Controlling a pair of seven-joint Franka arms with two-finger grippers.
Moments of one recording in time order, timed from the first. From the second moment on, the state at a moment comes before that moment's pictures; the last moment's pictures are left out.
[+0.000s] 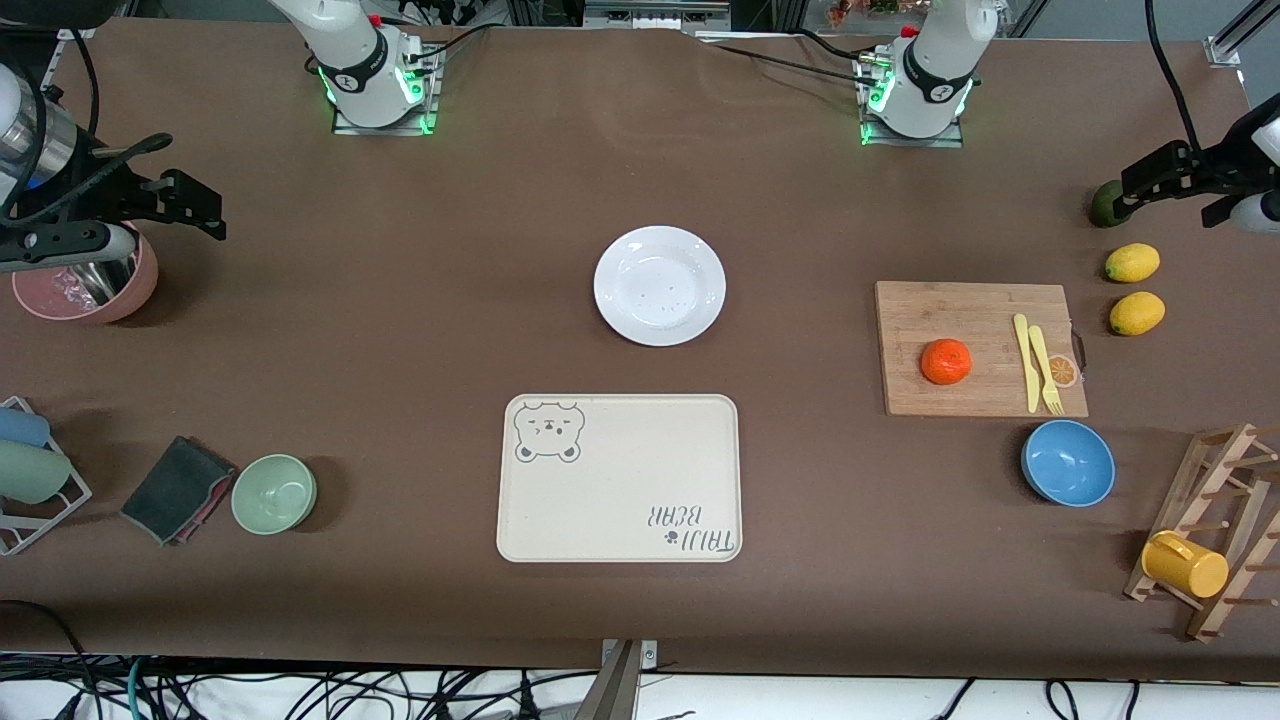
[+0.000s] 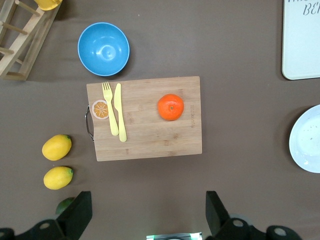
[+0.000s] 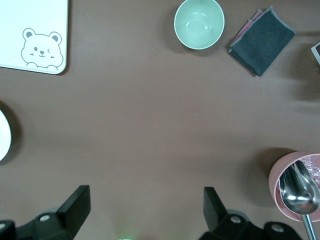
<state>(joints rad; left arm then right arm) 0.10 -0.06 -0.04 -1.64 -0.02 1.49 0.12 -0.02 -0.01 0.08 -1.66 0.00 1.58 -0.08</state>
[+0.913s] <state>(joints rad) 0.10 -0.04 -0.04 -1.64 -0.02 1.47 0.05 -0.01 -0.01 0.09 -1.66 0.00 1.58 -0.08</state>
